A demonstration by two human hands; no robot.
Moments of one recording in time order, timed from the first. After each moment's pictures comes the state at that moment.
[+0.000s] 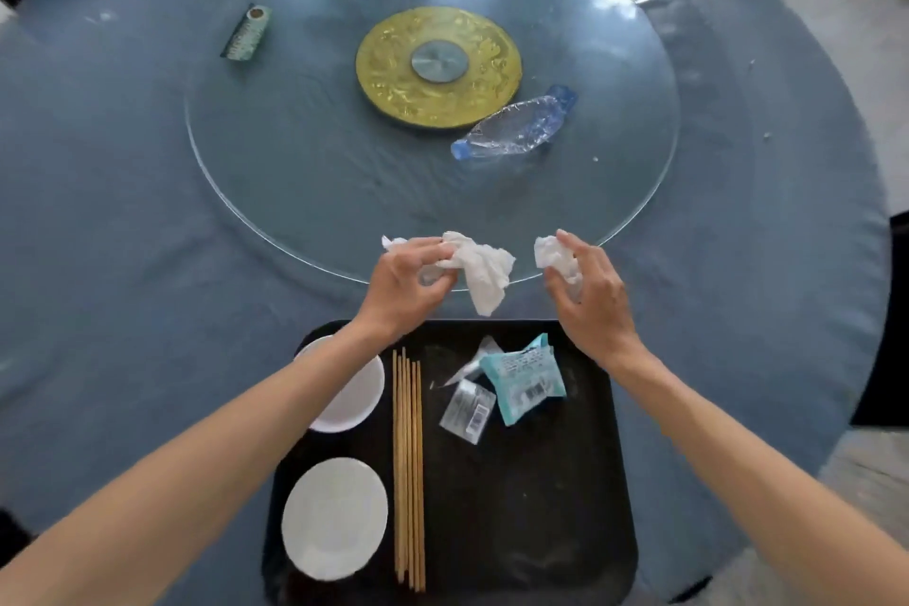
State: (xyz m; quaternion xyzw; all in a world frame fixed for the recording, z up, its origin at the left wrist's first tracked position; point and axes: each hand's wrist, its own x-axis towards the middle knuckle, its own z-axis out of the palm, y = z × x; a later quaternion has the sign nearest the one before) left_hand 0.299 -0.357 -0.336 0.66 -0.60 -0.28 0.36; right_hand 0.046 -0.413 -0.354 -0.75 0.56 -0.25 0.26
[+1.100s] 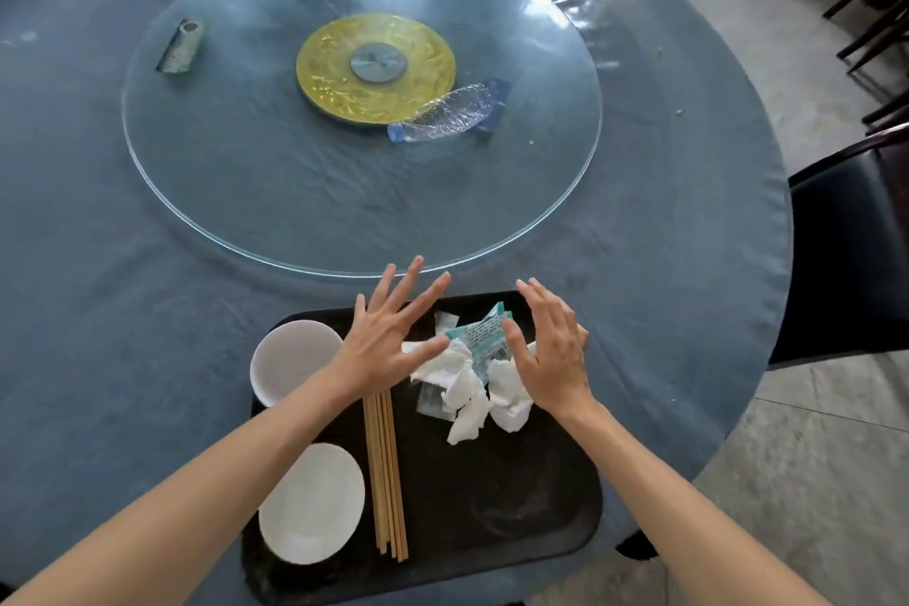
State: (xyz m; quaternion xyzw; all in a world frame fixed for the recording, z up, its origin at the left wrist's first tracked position) left_hand 0.270 -0.282 -0.380 0.61 -0.73 -0.28 0.14; right_hand 0.014 -0.297 -0.384 -0.72 0.63 -0.20 0.22
